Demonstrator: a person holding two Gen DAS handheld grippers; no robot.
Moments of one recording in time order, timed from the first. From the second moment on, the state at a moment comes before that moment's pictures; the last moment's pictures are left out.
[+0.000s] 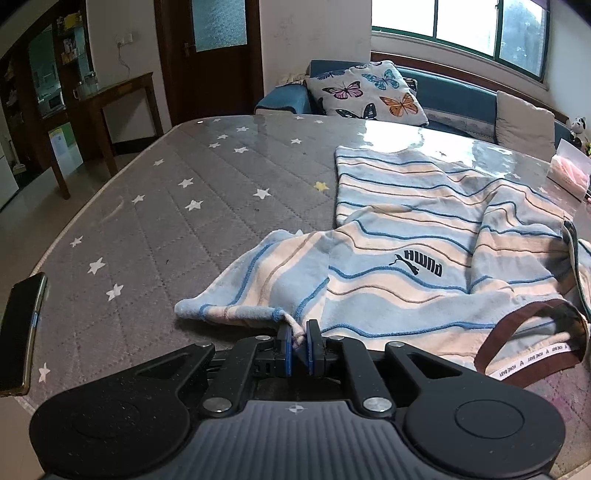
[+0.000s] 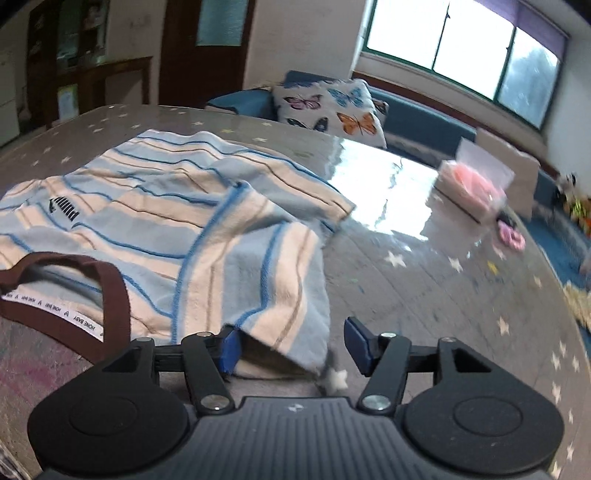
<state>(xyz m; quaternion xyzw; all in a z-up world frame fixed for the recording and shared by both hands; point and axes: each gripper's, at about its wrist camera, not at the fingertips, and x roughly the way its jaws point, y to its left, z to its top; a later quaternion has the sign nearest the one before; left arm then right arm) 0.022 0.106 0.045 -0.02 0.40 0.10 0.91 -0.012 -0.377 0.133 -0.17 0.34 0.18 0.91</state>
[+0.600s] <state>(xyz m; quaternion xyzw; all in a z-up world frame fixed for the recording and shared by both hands) 0.015 0.106 0.040 -0.02 0.40 0.09 0.91 0.010 -0.498 0.152 0.14 0.38 0.07 0.91</state>
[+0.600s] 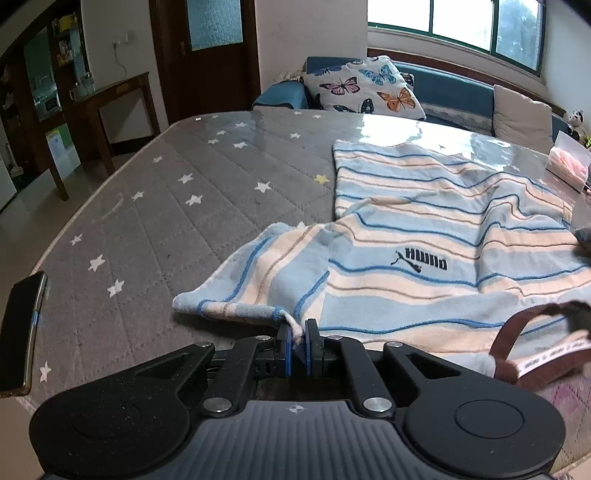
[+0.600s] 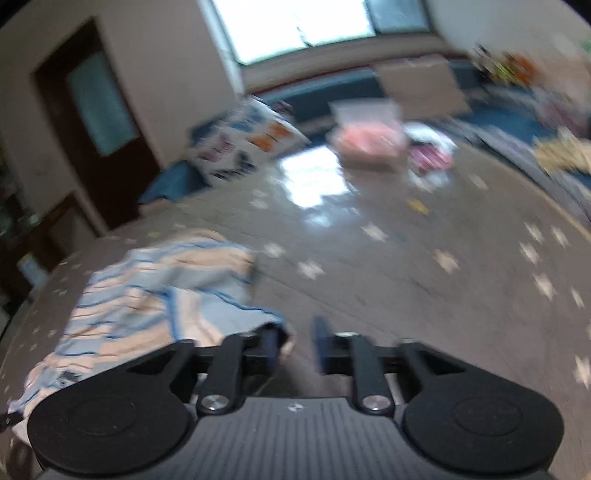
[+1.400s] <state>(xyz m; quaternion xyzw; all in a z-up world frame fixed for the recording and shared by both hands) 0.026 0.093 0.072 0.03 0.33 0.09 0.94 -0.038 -0.465 0.169 -0.15 0.33 0.01 0.93</state>
